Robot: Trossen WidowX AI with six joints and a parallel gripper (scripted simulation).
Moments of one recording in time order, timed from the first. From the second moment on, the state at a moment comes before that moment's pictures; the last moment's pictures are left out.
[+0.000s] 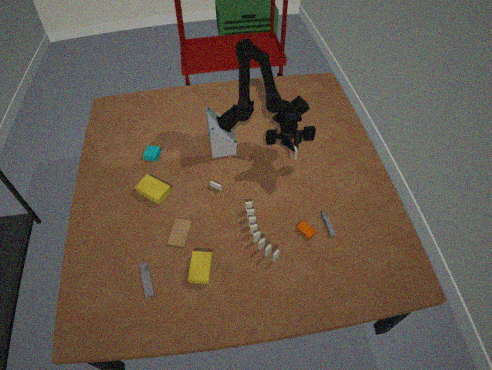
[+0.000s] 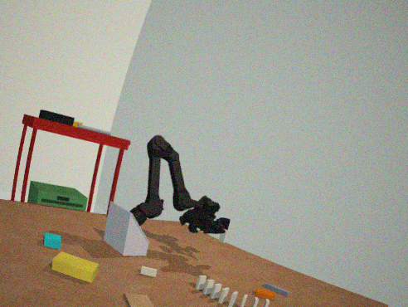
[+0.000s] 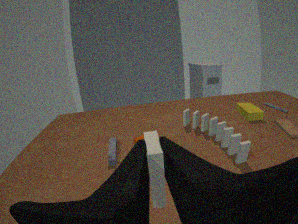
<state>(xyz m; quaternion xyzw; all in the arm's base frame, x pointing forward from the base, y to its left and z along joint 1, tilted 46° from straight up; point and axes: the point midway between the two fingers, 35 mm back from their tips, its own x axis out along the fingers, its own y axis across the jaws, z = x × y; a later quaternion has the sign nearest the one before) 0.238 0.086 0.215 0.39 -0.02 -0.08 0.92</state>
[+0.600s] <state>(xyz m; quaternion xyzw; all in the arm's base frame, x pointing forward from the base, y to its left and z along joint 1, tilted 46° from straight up) 0.241 0.093 0.211 0.40 -0.02 -0.08 0.91</state>
